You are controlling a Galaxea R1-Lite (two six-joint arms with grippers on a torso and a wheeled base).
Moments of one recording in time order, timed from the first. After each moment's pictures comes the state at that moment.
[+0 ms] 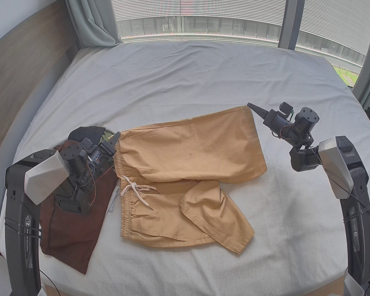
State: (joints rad) left arm -0.07 2.55 -1.18 -1.55 -0.25 -0.76; right arm 0.09 2.68 -1.89 -1.16 0.70 0.75
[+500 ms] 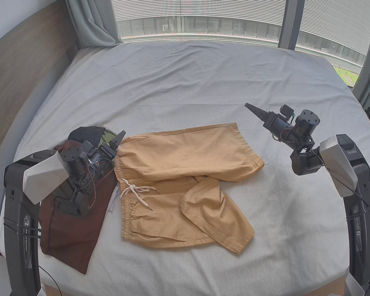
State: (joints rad) left arm -0.08 2.53 -1.12 -1.55 -0.25 -0.79; right arm 0.09 2.63 -1.75 -1.21 0.67 0.74
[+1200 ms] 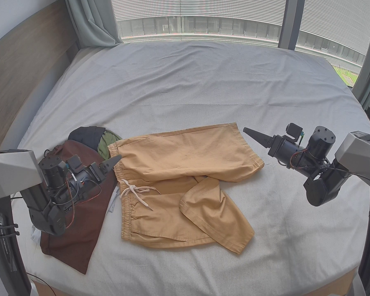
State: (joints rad) left arm -0.06 2.25 -0.62 -1.55 -0.43 -0.64; right arm 0.19 2.28 -0.96 -1.52 0.67 0.64
